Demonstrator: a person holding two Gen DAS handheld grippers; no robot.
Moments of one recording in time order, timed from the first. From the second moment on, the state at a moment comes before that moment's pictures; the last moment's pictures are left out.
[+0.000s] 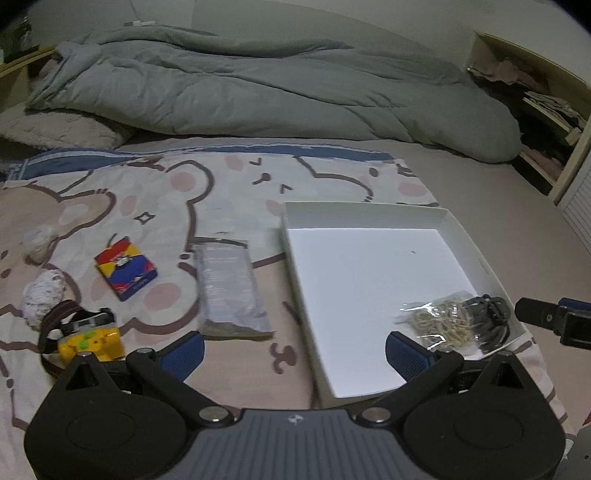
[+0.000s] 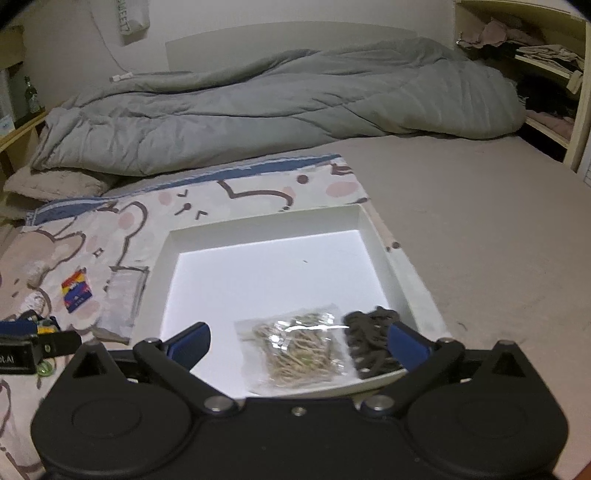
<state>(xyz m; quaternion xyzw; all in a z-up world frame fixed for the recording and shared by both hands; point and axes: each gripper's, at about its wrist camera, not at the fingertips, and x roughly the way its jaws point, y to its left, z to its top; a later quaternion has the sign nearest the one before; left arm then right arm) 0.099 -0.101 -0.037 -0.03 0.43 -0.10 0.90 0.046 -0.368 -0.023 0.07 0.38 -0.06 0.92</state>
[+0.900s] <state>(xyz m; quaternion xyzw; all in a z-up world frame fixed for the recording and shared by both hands) 0.086 0.033 -0.023 -0.04 0.41 -0.02 0.91 0.093 -0.223 -0.025 0.02 0.37 0.06 0.92</state>
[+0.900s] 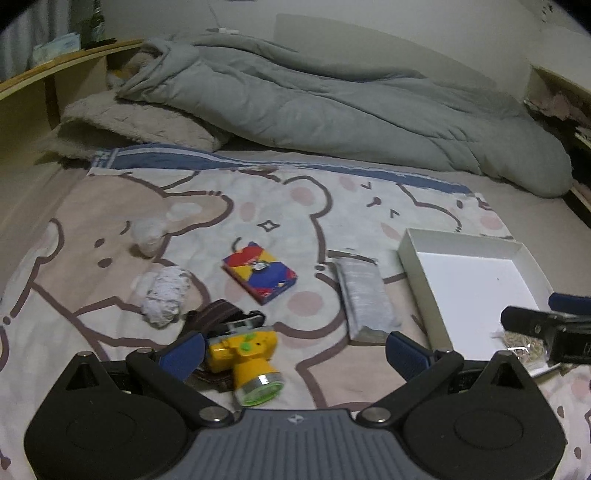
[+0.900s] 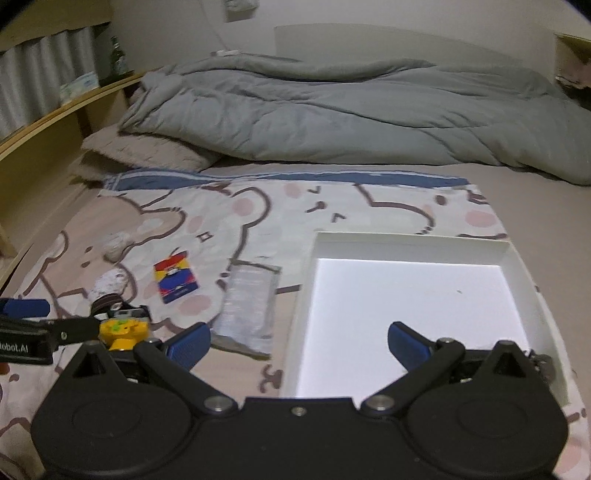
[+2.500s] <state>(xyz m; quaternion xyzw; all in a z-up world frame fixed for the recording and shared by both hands) 0.134 0.085 -0.135 -0.22 0.49 0.06 0.84 0.085 -0.118 -0.115 0.01 0.54 0.26 0.80</state>
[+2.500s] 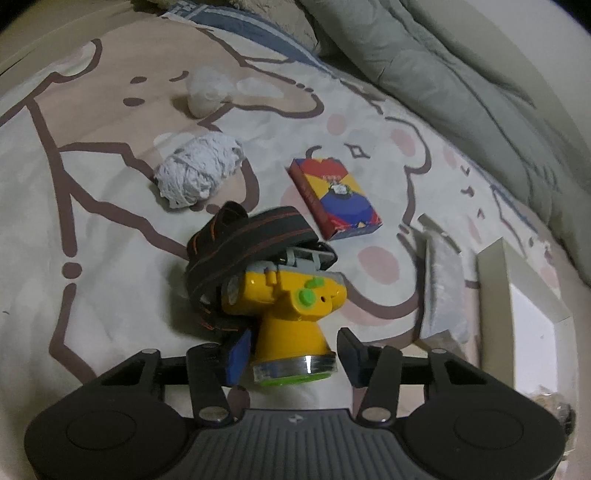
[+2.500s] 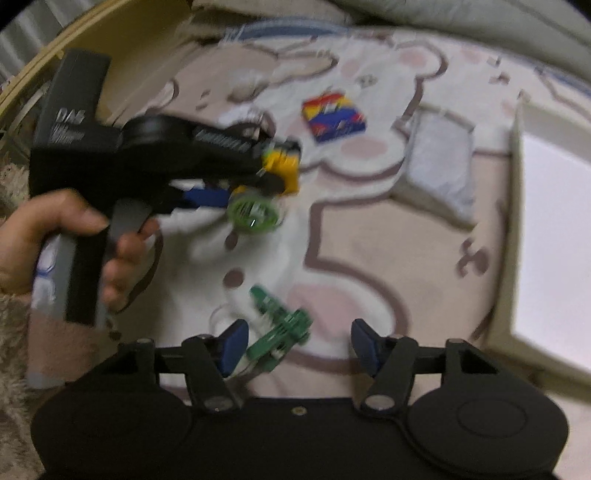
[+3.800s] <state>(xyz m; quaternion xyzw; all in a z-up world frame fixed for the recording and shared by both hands) 0.121 0.084 -0.133 -0.03 0.58 -0.02 0.81 0.064 -0.139 -0.122 -0.07 0.57 0.28 0.77</state>
